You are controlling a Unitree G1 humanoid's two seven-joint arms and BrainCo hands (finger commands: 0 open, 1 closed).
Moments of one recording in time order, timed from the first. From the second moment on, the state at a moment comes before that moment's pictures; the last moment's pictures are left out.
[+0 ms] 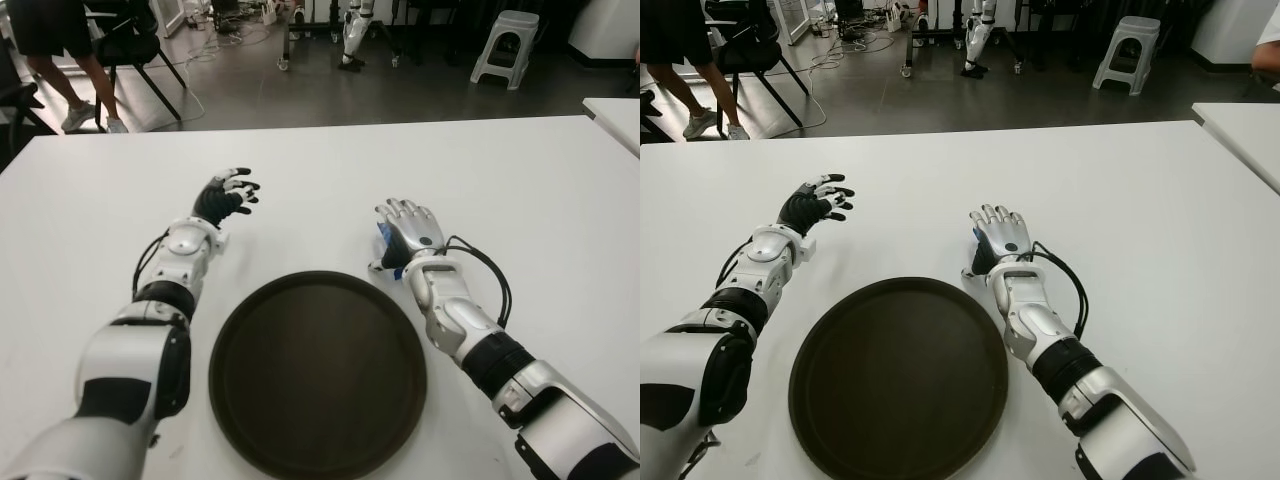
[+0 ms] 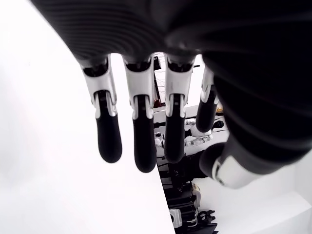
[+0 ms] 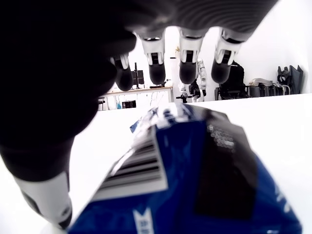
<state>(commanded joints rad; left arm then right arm) -0.85 0.16 0.12 1.31 0.08 -0.29 -0.13 -0.50 -0.18 0.61 0.54 -0.85 0.42 -0.08</state>
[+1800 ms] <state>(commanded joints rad) -0.85 0.18 0.11 1.32 0.09 -0.29 -0.14 -0.48 -0.06 0.29 0.79 -0.44 0.03 -0.26</state>
